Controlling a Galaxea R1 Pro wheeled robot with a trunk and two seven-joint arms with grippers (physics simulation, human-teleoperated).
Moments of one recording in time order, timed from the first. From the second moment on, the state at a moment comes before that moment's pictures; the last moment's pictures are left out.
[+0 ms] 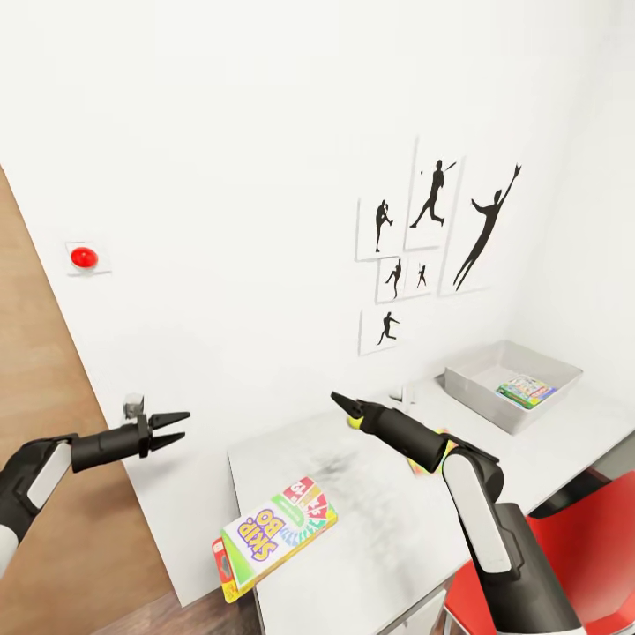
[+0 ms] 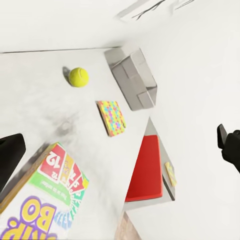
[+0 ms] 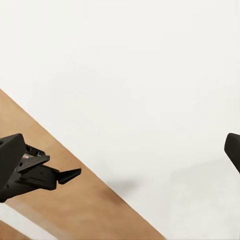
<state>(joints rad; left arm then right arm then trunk) -0.73 0.45 0.07 -0.69 0.50 0.93 -1.14 -0.42 0.04 0.07 -1.58 -0.67 0.72 0.32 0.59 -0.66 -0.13</state>
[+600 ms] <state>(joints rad) -0.72 0.44 0.07 -0.69 0.50 0.93 -1.13 -0.41 0.04 0.07 -1.58 -0.67 0.72 0.32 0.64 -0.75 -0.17</state>
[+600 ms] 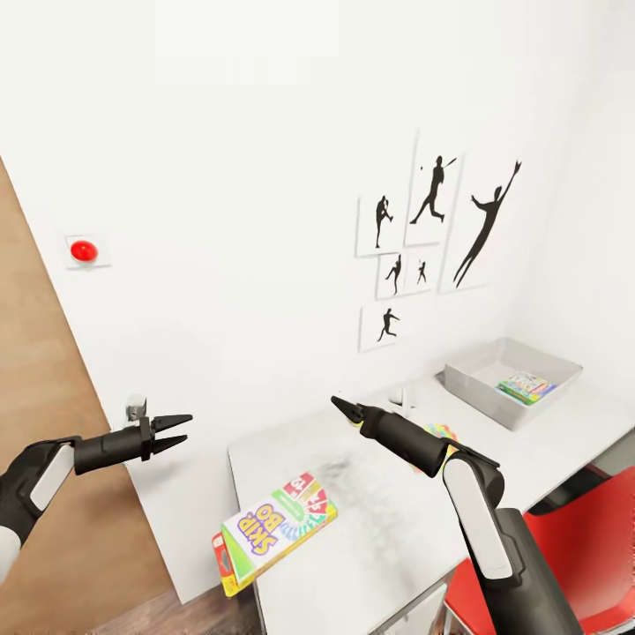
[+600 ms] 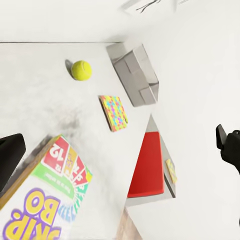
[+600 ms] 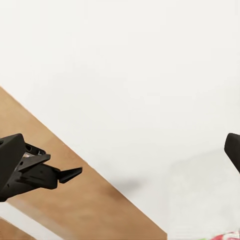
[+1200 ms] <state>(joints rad) -0.72 0.44 0.07 -0.69 0.50 0.93 -1.13 -0.41 0.04 0.07 -1.58 -0.67 0.72 0.32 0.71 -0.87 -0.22</state>
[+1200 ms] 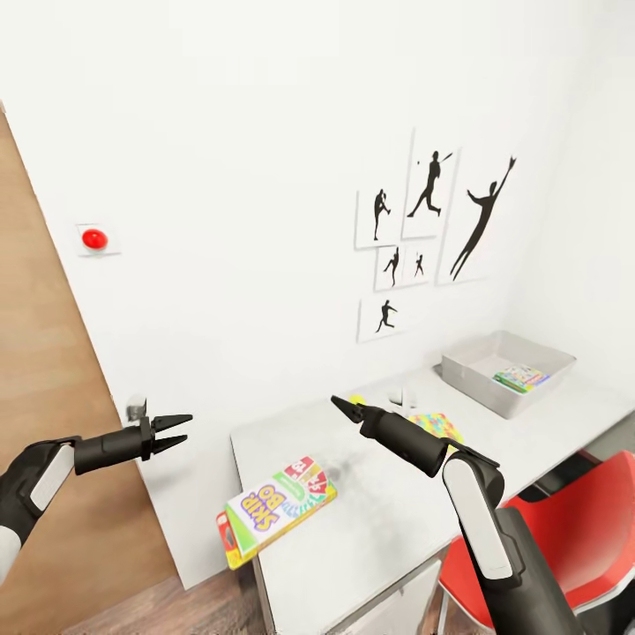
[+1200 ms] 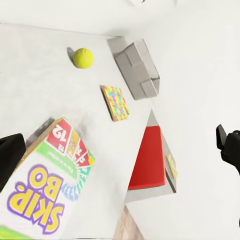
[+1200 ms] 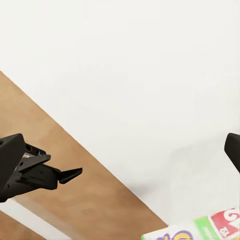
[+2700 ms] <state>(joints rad) -0.72 0.44 0.08 -0.69 0.50 0.92 -1.13 -0.37 0.03 -0.02 -1.59 -0.82 1.01 1.00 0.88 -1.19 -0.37</state>
